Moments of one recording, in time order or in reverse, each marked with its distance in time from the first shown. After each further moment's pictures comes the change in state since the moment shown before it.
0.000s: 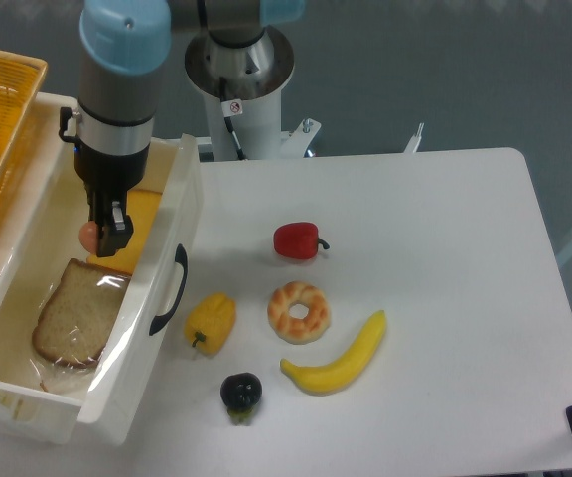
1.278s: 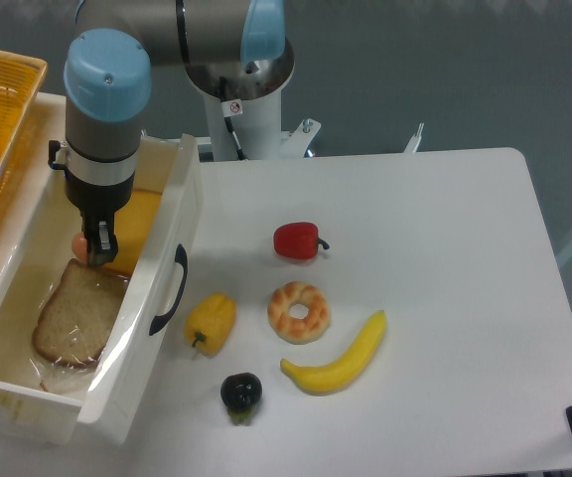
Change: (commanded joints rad) arm -0.026 -0.034 -0.014 0.003 0.000 -0.002
